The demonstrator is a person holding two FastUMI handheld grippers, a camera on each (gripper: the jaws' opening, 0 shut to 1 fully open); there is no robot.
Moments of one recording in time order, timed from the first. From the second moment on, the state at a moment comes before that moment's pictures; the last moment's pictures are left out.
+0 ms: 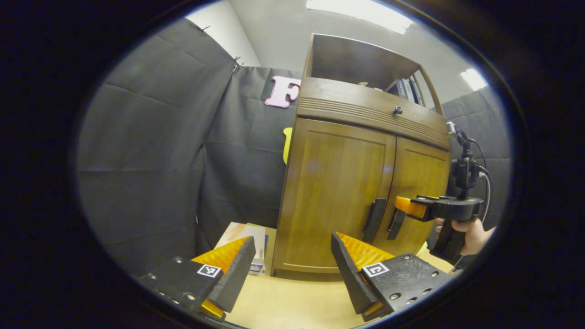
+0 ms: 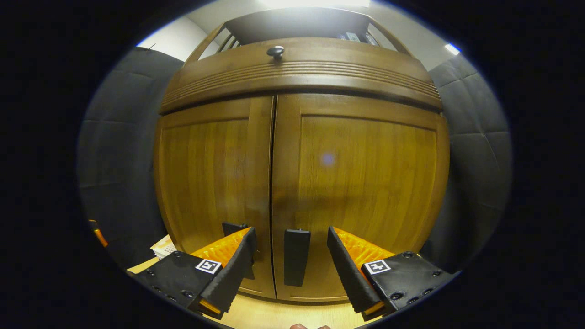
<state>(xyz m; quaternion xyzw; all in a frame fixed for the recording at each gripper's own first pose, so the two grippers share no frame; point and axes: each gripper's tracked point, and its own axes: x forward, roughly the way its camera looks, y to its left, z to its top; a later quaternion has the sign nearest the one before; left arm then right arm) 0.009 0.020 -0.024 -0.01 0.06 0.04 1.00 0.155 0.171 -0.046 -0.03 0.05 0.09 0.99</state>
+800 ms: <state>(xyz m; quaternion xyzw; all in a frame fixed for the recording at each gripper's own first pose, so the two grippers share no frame) 0.009 0.021 -0.030 -0.02 0.07 0.05 1.00 0.186 0.168 -0.085 -0.02 0.11 0.07 0.99</state>
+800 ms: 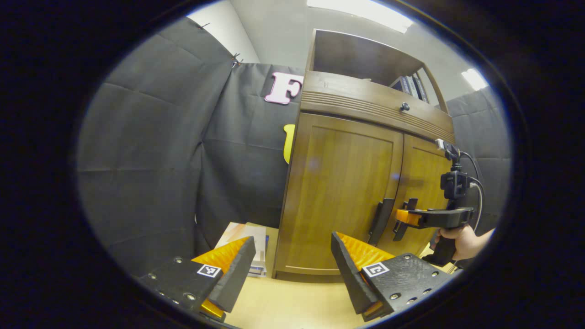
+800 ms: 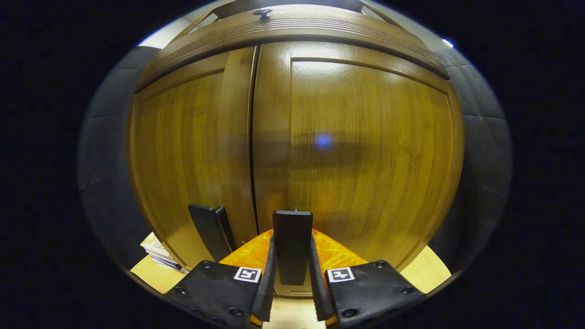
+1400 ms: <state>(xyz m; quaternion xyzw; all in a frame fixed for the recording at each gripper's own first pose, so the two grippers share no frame) 0.013 -0.005 -0.024 -0.01 0.07 0.00 1.00 0.182 0.168 -0.083 -0.01 0.12 0.10 0.99</state>
